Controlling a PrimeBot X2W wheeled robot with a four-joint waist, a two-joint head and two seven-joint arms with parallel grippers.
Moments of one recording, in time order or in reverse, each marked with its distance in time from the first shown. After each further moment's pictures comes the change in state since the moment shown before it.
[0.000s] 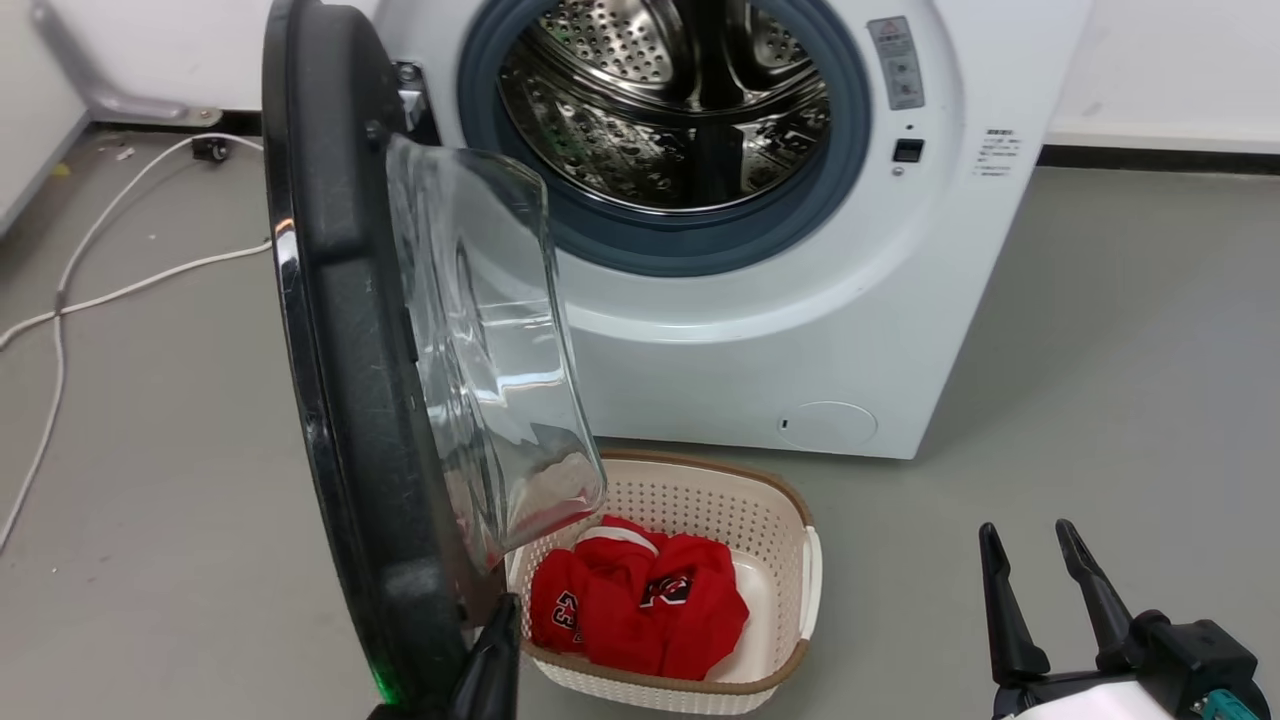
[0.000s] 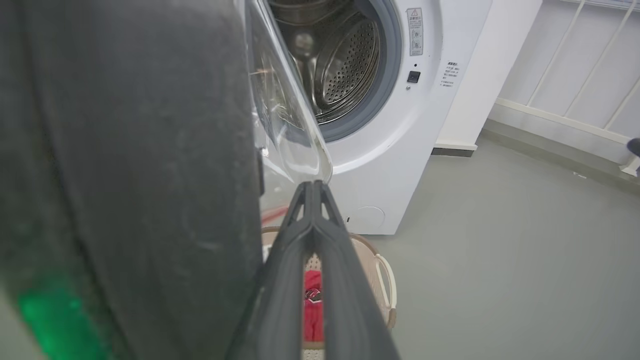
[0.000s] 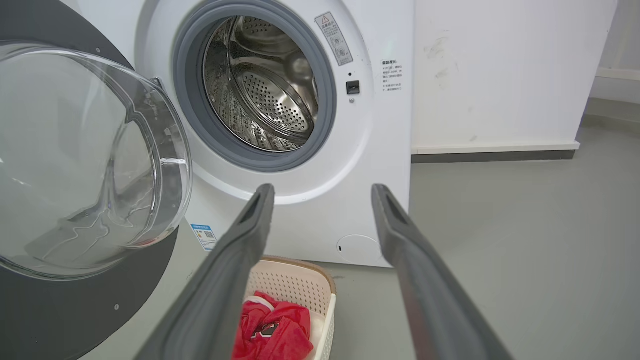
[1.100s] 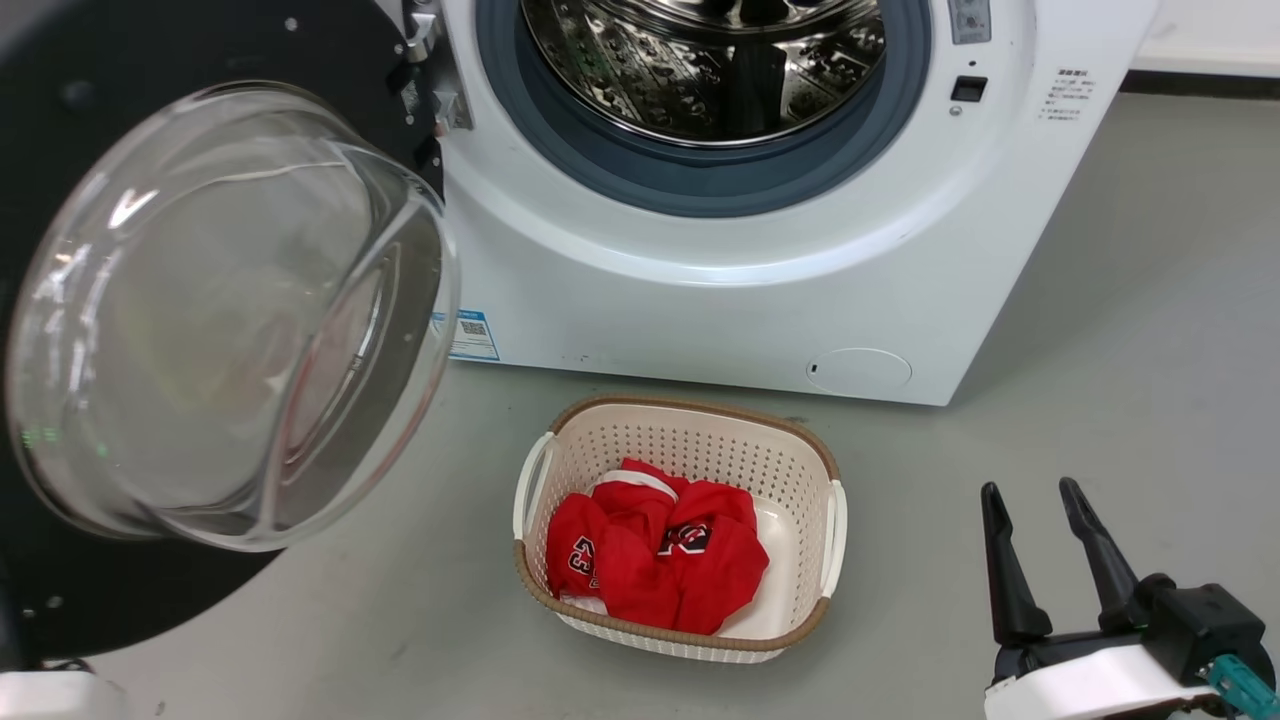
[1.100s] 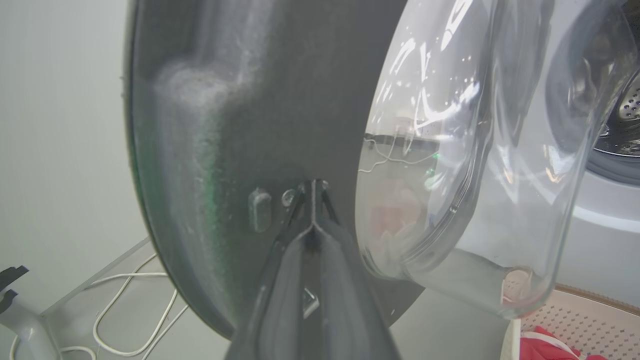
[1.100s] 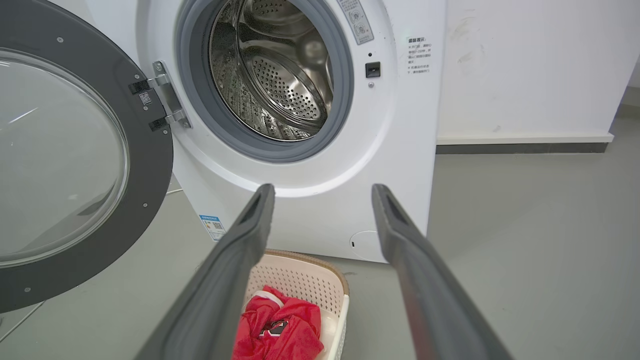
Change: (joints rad) left arm -0.107 0.215 0.611 0.186 -0.093 -0.025 0.000; right arm -0.053 0.000 0.000 -0.007 -0.007 0.000 0.000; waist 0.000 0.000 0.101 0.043
